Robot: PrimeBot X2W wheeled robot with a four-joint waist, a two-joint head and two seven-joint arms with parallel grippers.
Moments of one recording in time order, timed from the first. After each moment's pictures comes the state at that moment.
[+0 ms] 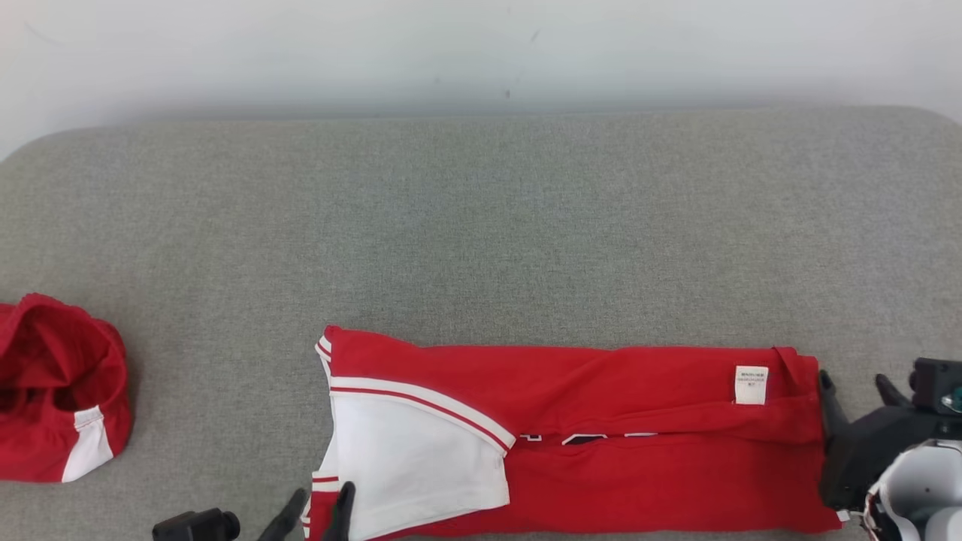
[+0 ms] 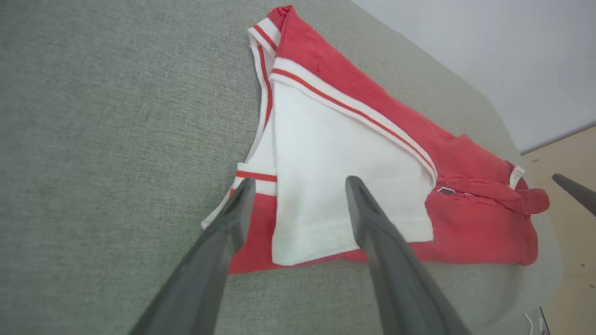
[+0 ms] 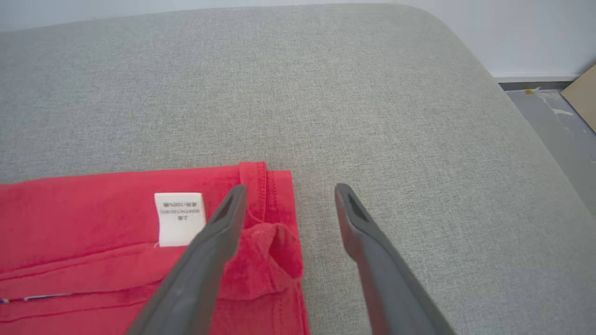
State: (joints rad) left arm -0.01 0.48 -0.55 -0.06 -1.00 0.18 -0.05; right arm -0.09 -0.11 -0.33 -0.01 0.04 0.13 0.48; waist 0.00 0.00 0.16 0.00
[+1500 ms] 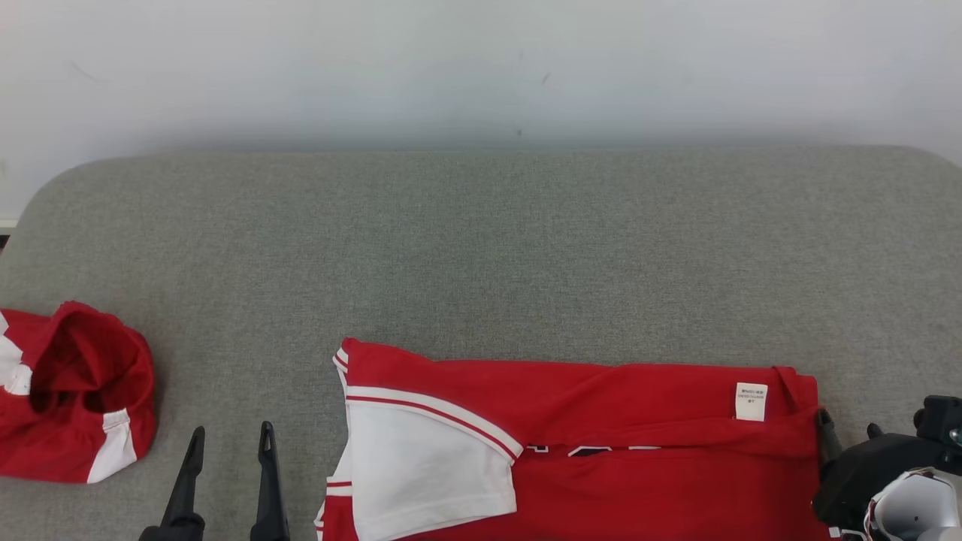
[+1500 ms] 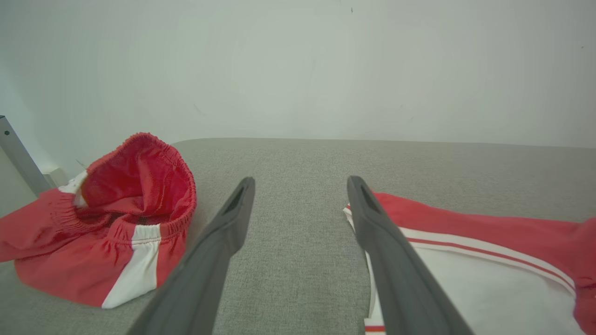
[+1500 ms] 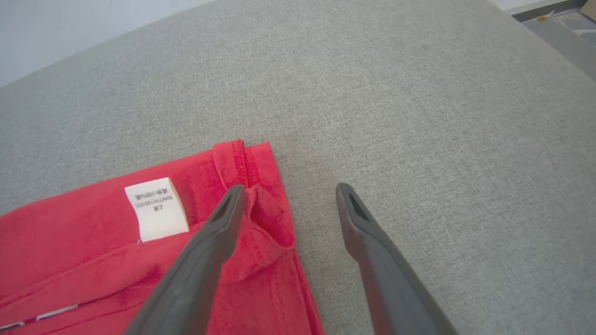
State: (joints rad) left arm 0.05 0.11 -0.06 0.06 -0.16 0.03 -0.26; right arm -0.13 -0.05 -0.45 0.21 0.13 0.13 0.38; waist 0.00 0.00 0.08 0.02
